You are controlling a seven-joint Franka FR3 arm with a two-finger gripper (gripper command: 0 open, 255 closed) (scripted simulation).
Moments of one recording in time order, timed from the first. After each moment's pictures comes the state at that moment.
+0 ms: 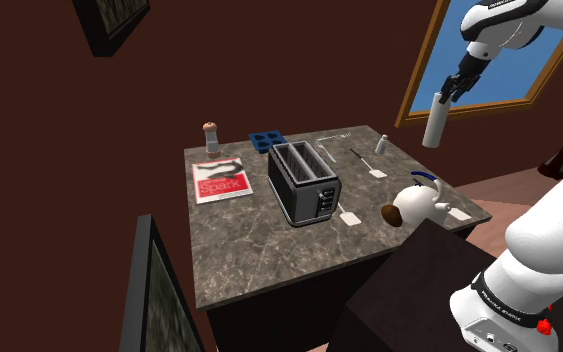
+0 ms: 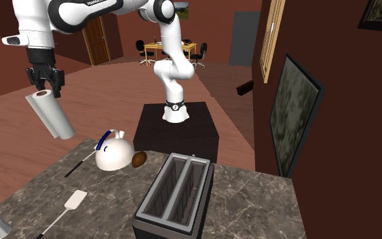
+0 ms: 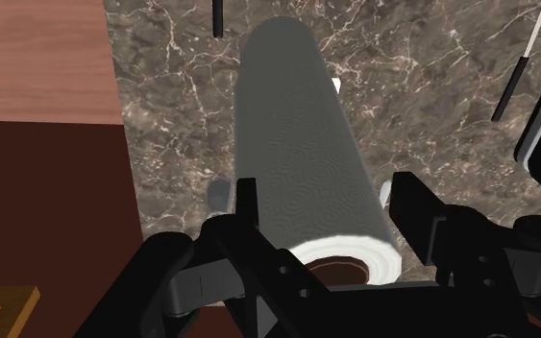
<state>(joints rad) -0.42 0.07 -0.49 -1.82 0.16 2.04 -0.67</state>
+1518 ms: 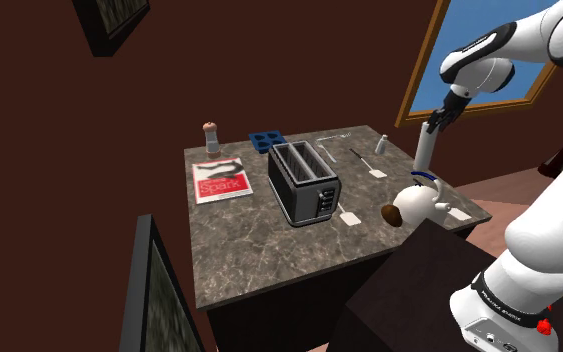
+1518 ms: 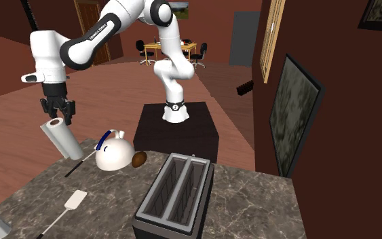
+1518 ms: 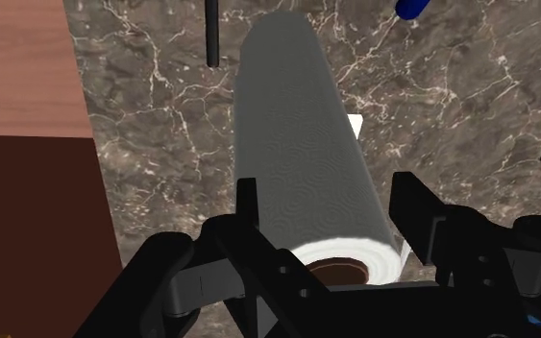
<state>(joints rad) -0.44 0.17 -0.48 -2.02 0.26 2.33 -0.76</state>
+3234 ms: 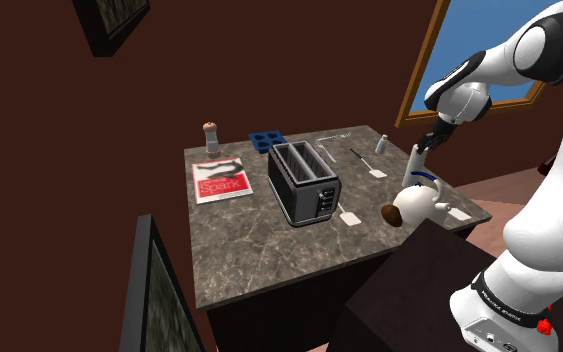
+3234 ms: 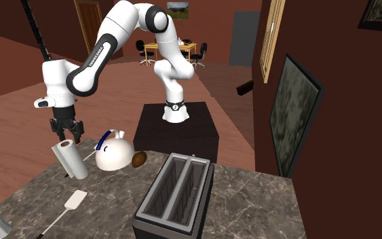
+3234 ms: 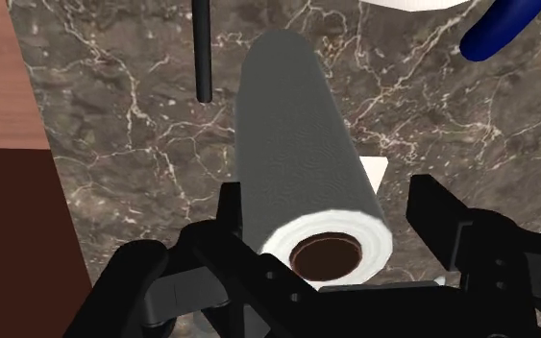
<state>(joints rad) -0.47 0.33 -0.42 -2.09 0.42 2.52 -0.88</state>
